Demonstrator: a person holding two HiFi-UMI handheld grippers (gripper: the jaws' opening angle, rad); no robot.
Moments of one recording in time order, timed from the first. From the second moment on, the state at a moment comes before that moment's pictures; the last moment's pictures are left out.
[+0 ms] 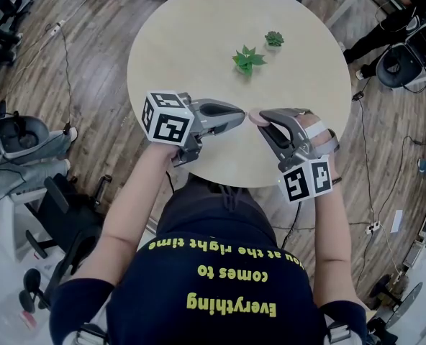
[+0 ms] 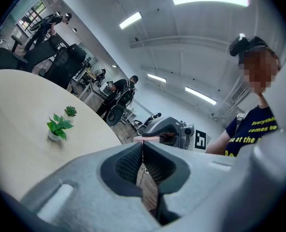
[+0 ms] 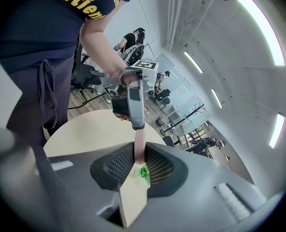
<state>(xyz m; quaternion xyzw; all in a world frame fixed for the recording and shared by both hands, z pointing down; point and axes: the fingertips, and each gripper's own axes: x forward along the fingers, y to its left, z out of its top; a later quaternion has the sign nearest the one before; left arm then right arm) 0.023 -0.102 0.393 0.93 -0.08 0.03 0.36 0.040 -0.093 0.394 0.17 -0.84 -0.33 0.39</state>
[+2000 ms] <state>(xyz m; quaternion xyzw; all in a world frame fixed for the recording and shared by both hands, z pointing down) -0.097 -0.141 0.410 0.90 -0.24 0.03 0.36 0.154 -0.117 0.404 0.27 -0.78 -0.30 0.47</state>
